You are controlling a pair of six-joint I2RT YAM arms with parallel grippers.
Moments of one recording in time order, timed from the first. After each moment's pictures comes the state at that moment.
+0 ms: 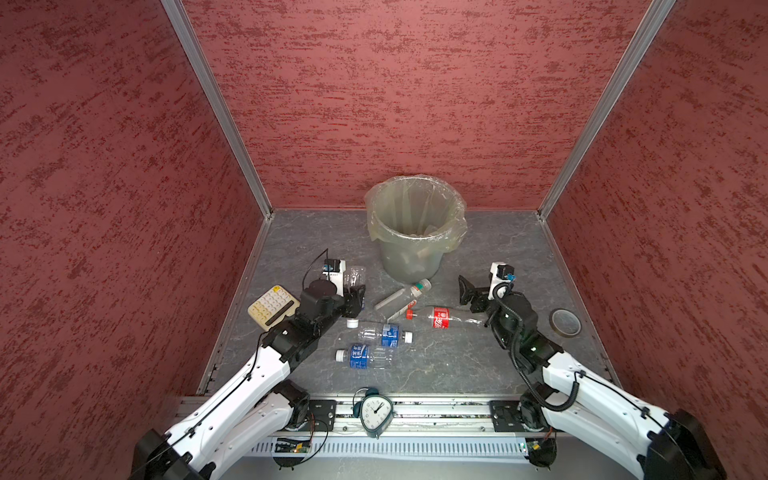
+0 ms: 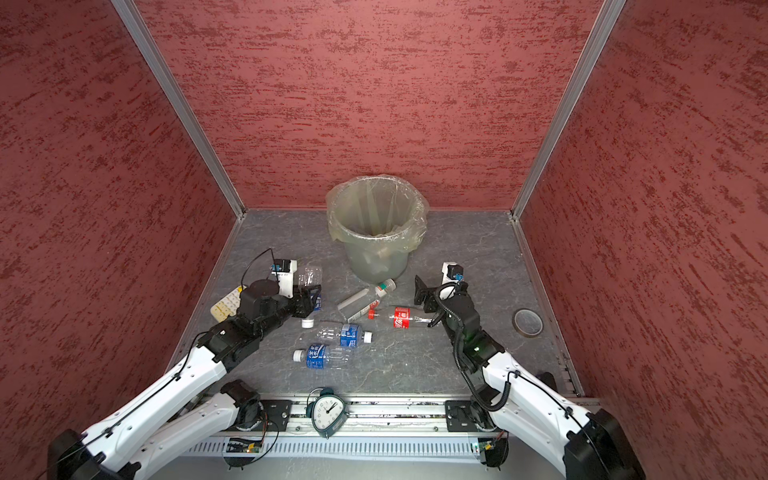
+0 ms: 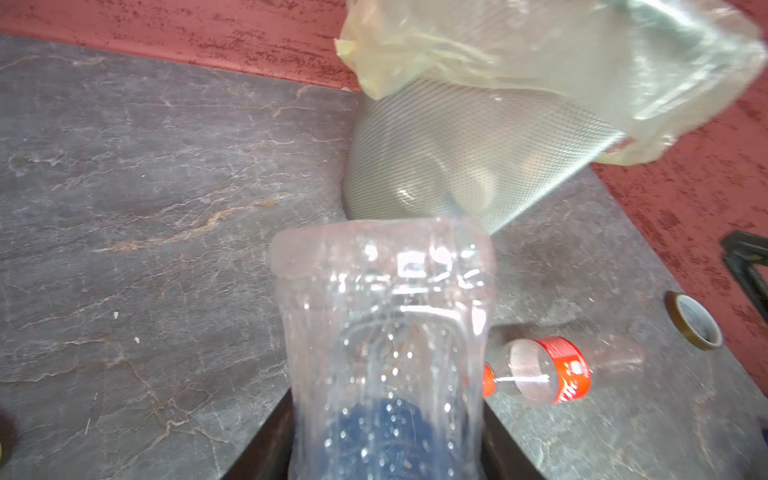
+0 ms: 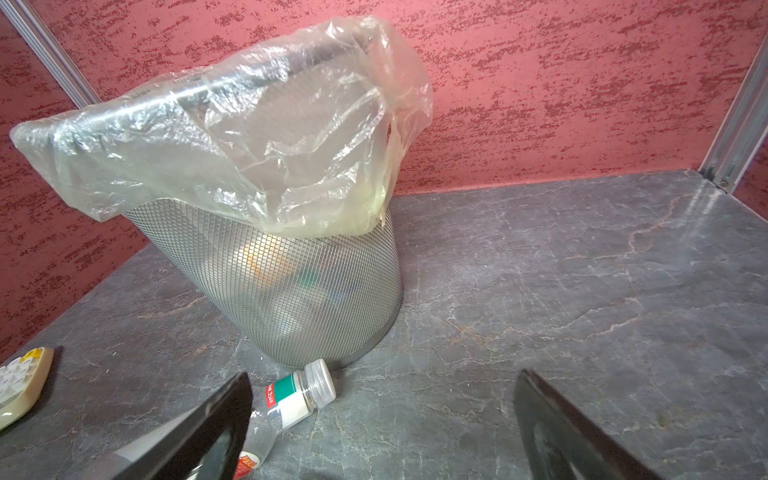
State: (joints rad) left arm -0.56 0.78 0.59 -0.28 -0.11 -0.41; right arm 0.56 0.86 0.35 0.35 0.30 0.31
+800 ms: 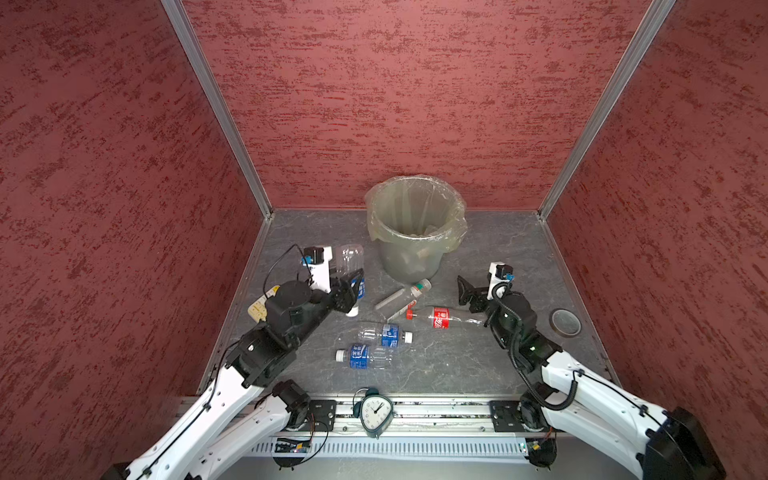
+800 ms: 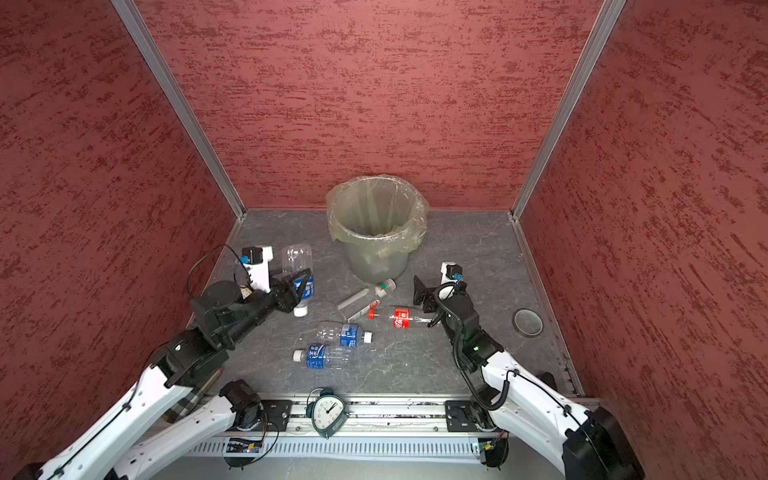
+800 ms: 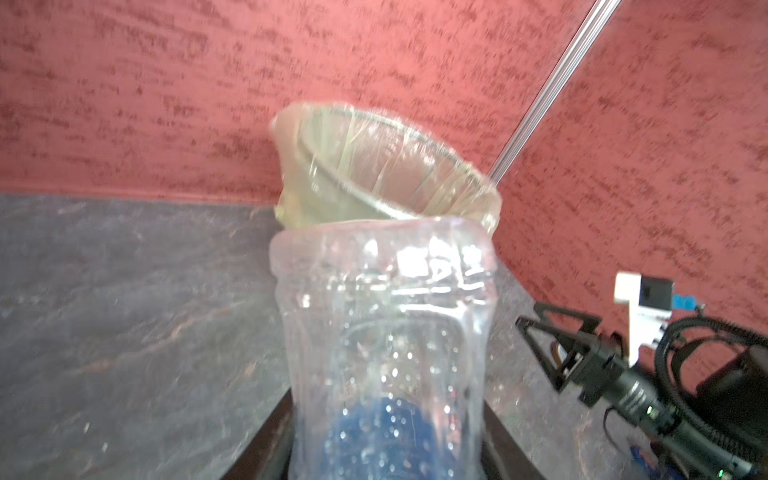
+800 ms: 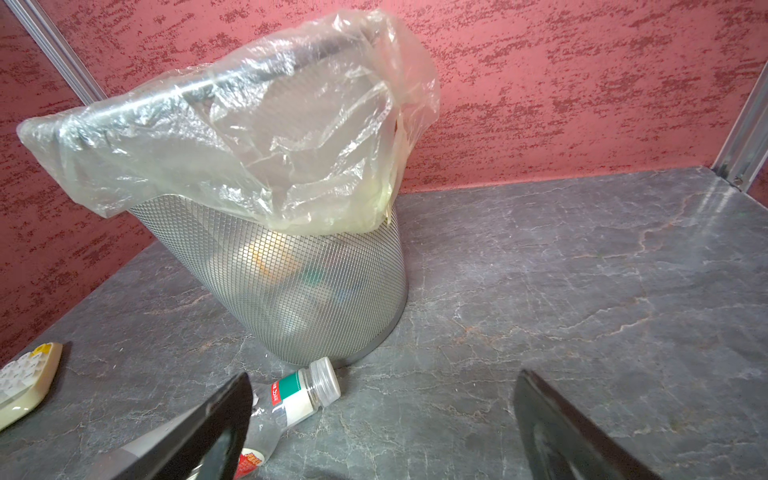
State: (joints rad) left arm -0.65 0.75 0.89 -0.32 -0.14 -0.39; right arm 0.56 0.87 0.35 0.35 0.29 0.31
